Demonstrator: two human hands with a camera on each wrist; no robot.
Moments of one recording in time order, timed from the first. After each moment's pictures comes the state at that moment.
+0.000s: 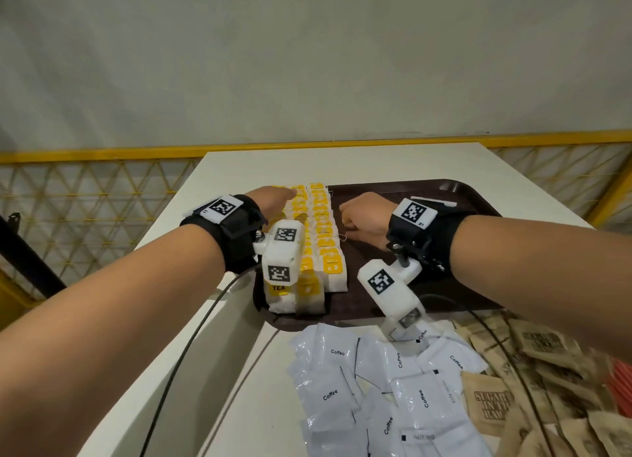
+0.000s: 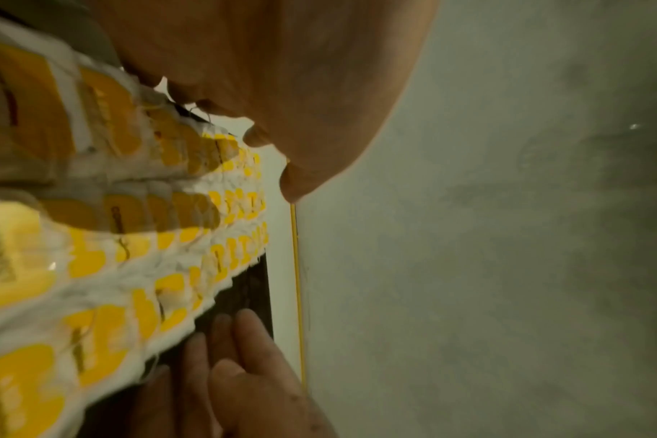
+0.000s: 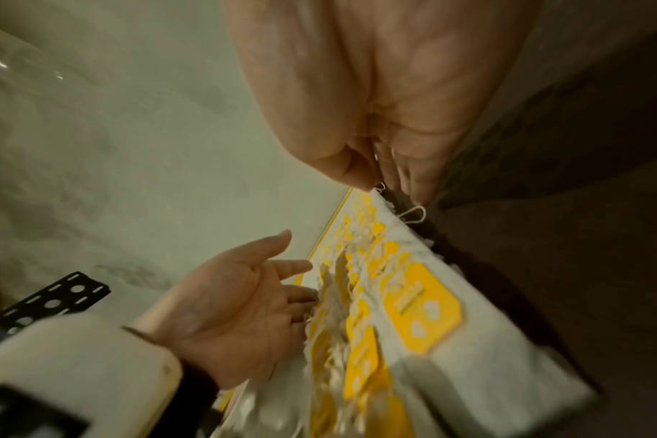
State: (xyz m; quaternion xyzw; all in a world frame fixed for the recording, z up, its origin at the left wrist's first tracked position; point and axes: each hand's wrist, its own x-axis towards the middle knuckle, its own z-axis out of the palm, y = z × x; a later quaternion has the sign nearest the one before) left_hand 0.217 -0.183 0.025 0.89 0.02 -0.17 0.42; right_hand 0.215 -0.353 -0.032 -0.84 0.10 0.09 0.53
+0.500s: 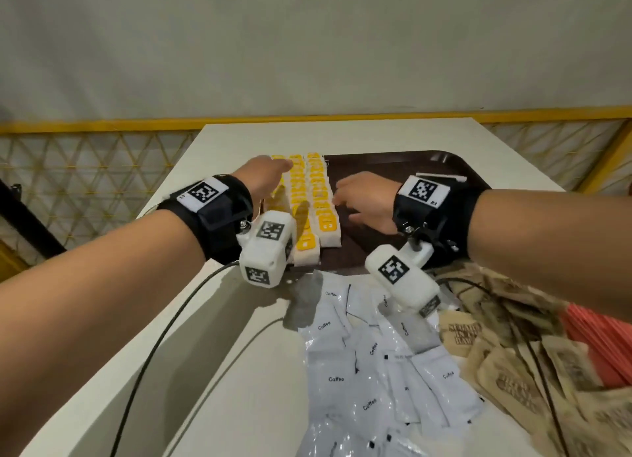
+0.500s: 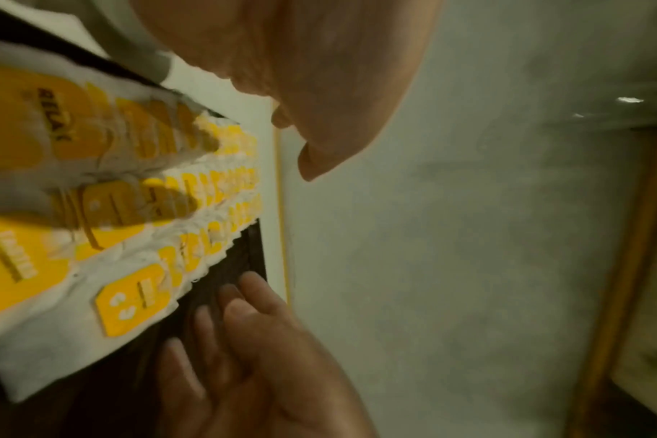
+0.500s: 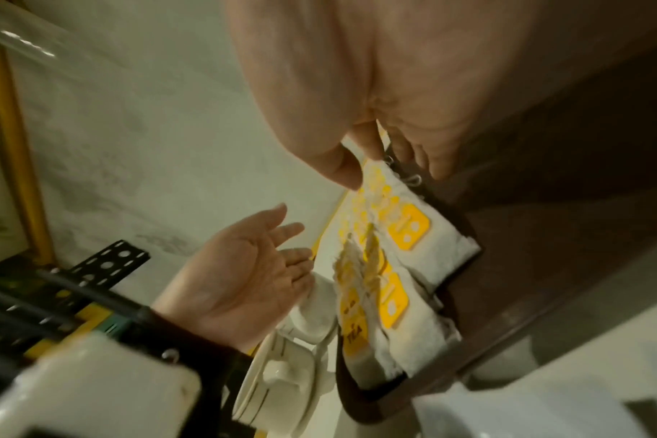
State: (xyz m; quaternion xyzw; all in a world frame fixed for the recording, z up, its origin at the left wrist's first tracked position) left_hand 0.179 -0.171 0.018 0.85 -0.02 -0.11 0.51; right_hand 0.146 -0.334 -0.011 -0.86 0.08 0.11 0.49
